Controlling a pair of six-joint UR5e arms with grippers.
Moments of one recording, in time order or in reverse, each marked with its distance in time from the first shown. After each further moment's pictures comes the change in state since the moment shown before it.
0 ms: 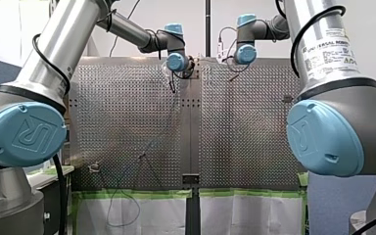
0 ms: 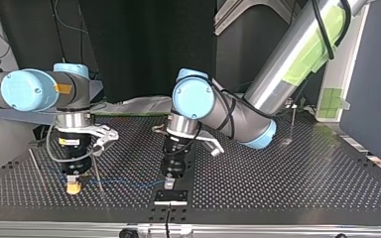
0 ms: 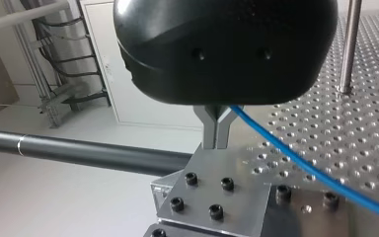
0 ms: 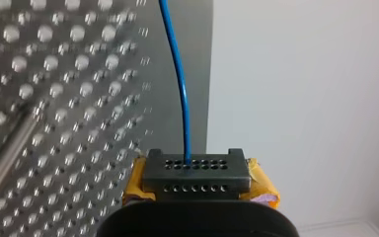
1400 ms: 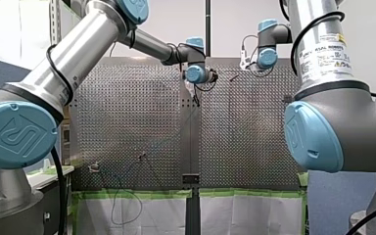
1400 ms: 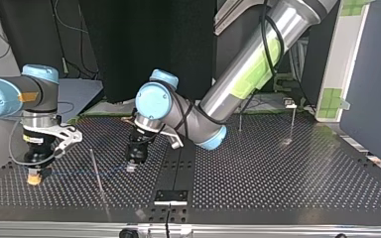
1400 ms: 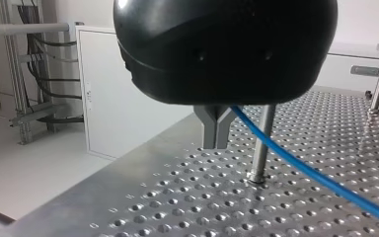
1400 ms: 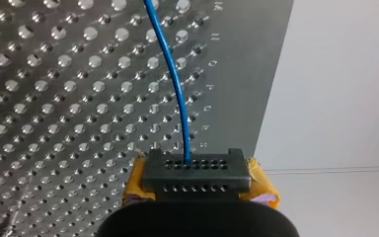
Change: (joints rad) left arm -0.109 -0.215 0.206 -0.078 0.062 -0.131; right arm -0.166 0.002 0.039 0.046 0.003 -0.017
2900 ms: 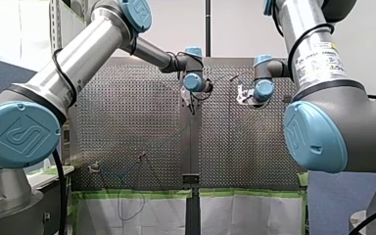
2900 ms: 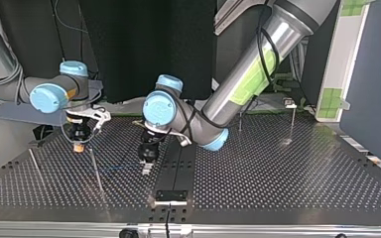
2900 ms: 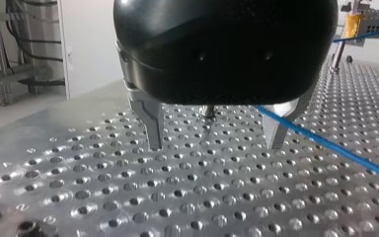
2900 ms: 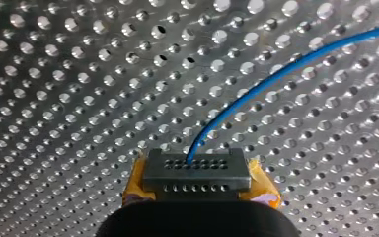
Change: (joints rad) left arm 0.032 -0.048 0.000 -0.036 -0.042 -0.007; right arm 0.023 0.157 0.126 -0.031 0.003 -0.001
